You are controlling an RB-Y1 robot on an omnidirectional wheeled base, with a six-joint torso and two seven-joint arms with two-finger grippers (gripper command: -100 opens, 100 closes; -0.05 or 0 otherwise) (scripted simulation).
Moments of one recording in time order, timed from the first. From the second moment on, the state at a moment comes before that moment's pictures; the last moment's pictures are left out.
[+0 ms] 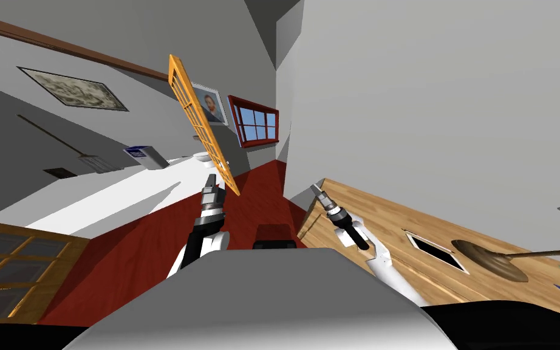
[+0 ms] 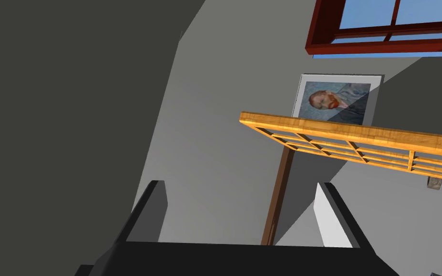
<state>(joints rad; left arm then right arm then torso) 0.54 -0.05 0.00 -2.27 0.01 -0.36 -0.13 0.38 -0.65 0.05 -1.97 0.12 -0.60 0.15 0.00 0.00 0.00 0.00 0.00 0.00</state>
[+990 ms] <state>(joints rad) 0.54 -0.05 0.00 -2.27 0.01 -0.36 -0.13 0.40 -0.95 0.11 -1.82 0.19 -0.63 0.15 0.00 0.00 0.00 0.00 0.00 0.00</state>
